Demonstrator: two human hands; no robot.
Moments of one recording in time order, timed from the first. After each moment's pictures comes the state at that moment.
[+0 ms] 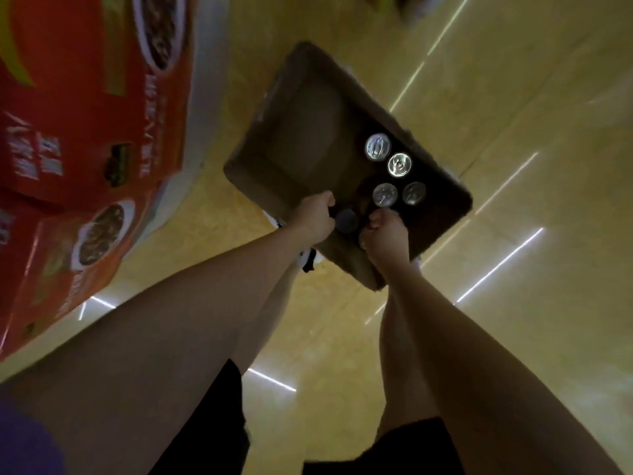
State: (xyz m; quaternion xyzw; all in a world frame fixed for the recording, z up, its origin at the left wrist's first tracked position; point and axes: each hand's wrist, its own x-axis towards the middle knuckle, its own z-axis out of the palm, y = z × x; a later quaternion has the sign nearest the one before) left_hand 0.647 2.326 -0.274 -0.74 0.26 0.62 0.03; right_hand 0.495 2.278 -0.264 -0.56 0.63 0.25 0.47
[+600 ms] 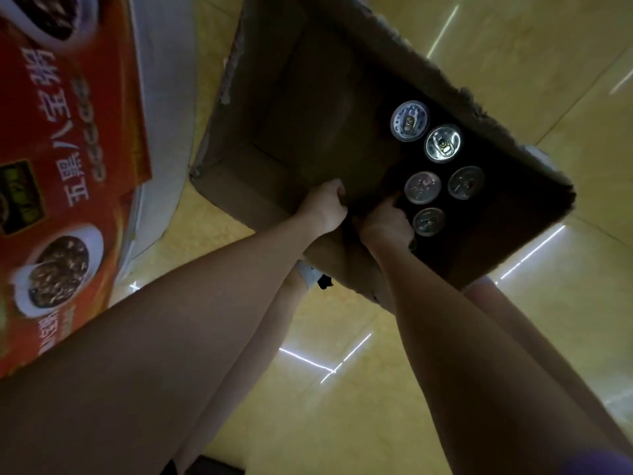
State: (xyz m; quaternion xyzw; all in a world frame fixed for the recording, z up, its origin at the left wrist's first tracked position) left_hand 0.644 2.338 -0.406 -0.75 0.23 0.61 0.09; right_hand 0.520 2.310 -0.420 -0.49 0.64 0.41 0.42
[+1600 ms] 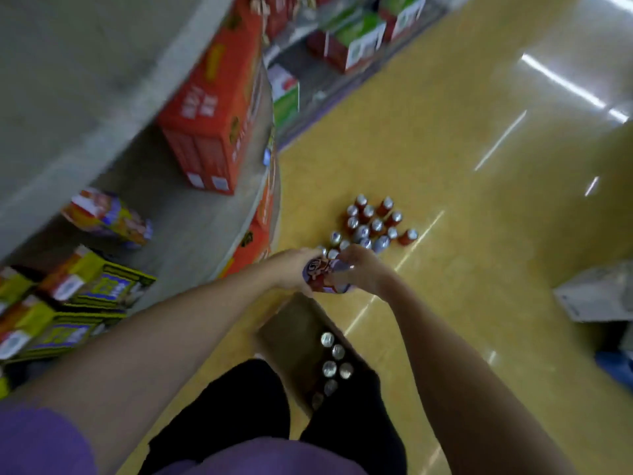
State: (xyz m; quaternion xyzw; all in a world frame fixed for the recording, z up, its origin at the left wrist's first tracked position) left_hand 0.798 2.198 0.220 -0.74 0.51 0.44 -0.06; right_hand 0.638 2.084 0.253 -0.71 0.43 0.13 0.54
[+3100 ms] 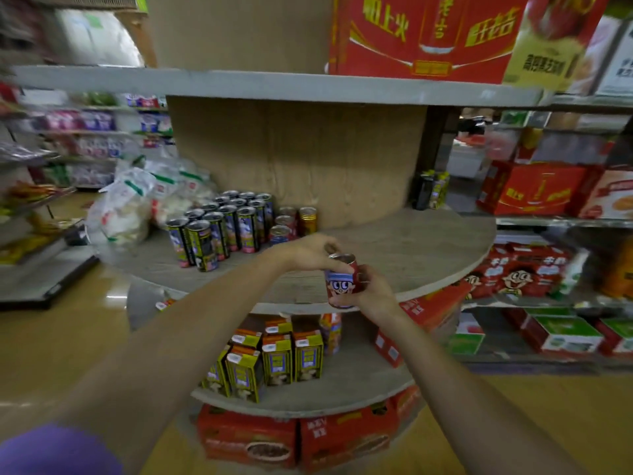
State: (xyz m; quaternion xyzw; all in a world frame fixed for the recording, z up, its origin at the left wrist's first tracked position) left_hand 0.819 2.469 0.652 -0.91 0.23 0.12 -0.31; right_hand 0.764 2.299 0.571 -0.82 -0.01 -0.02 0.57
